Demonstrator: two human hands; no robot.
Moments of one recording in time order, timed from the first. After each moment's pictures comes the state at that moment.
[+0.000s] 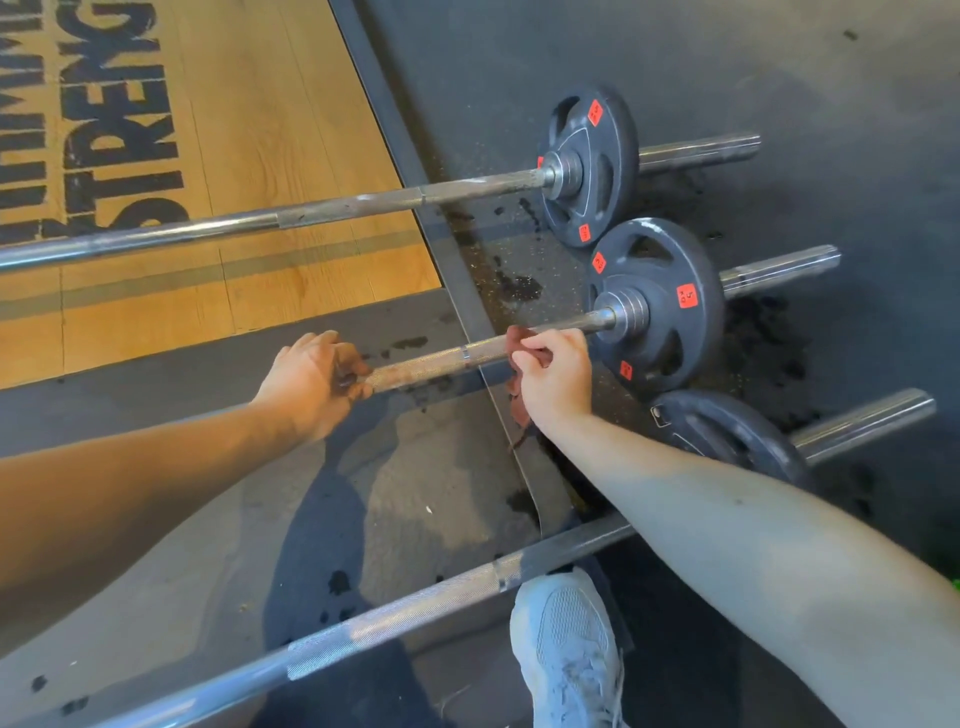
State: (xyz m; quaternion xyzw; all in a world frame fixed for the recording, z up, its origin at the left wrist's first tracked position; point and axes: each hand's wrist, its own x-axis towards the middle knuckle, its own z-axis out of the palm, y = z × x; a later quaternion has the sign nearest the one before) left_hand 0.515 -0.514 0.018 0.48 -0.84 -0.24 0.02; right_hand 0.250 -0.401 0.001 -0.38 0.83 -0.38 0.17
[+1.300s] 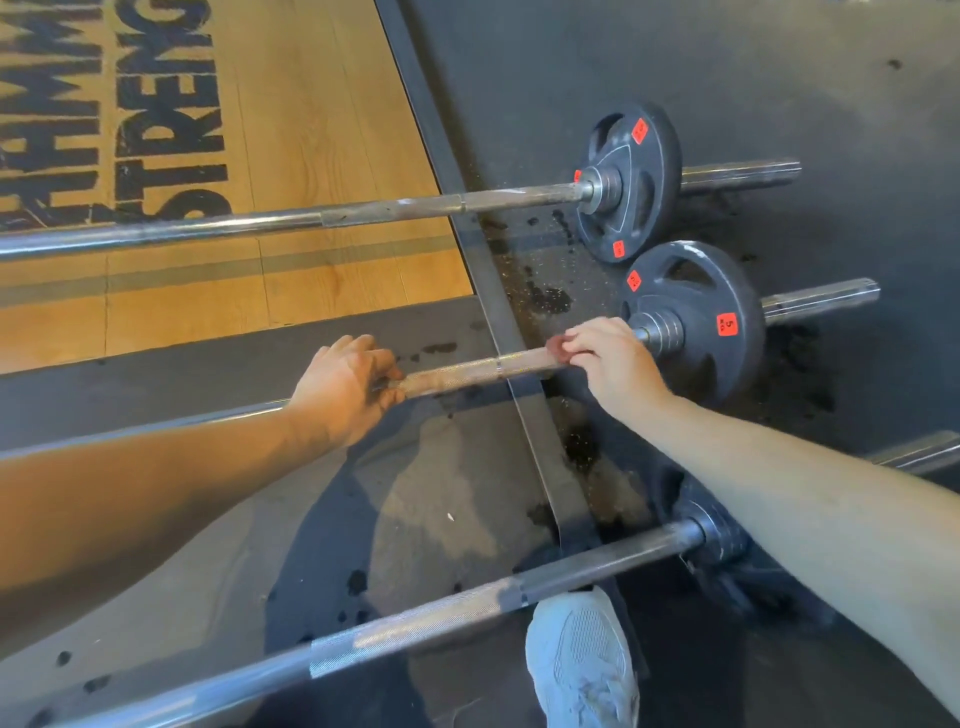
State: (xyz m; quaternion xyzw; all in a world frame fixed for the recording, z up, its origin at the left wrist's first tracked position) left_hand 0.523 -0.514 0.012 0.43 -0.88 -0.21 0.04; right_hand 0.186 -0.413 0.024 -0.65 0.72 -0.21 0.13
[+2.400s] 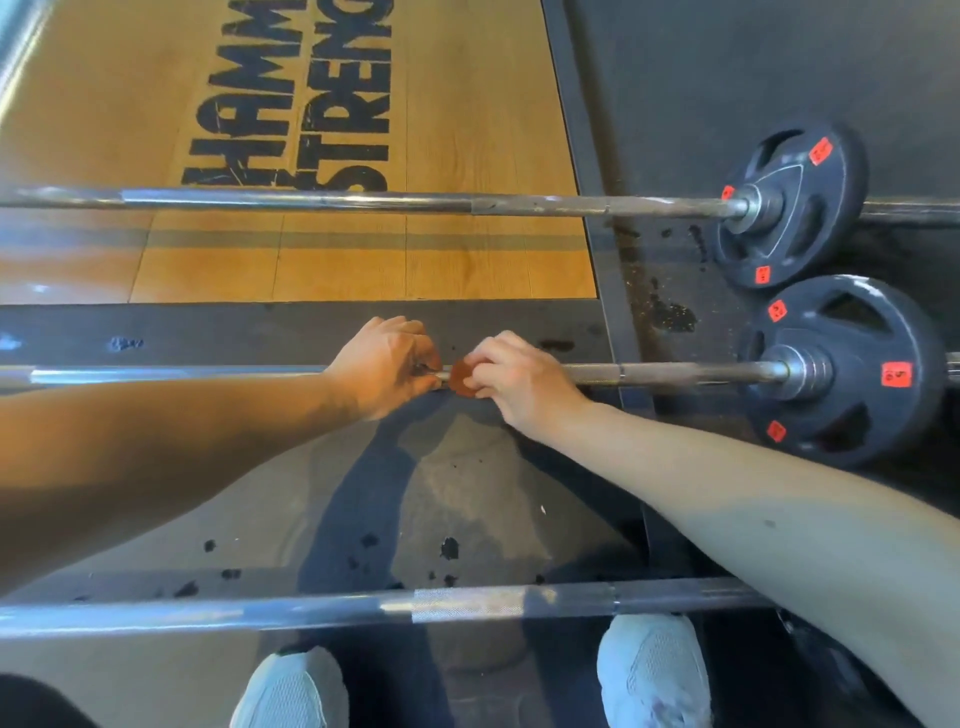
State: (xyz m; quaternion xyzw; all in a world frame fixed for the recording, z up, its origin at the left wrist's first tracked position) left_hand 0.624 -0.517 0.029 0.44 -0.87 -0.22 0.05; right_hand 0.393 -0.470 0.002 -0.87 0.45 -0.18 0.14
